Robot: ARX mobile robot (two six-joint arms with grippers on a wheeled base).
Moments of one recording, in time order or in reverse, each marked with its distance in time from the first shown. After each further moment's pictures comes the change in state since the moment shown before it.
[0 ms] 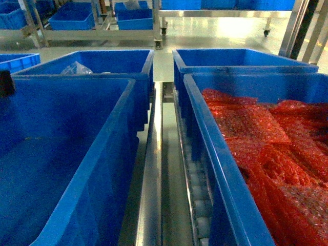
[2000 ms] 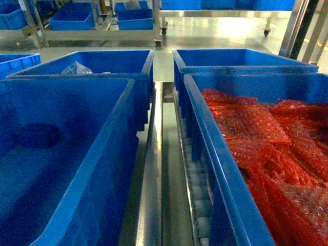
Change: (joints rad) left arm 0.327 -0.483 -0.373 0.126 0.468 0.027; right arm 0.000 0.000 0.000 0.000 0.000 0.000
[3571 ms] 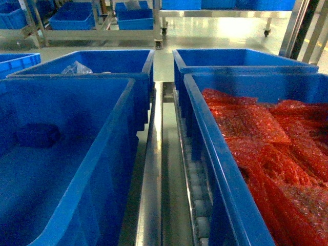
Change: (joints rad) left arm 0.001 -0.628 -0.047 -0.552 0.008 0.001; right arm 0.000 0.000 0.000 0.002 0.000 -0.001
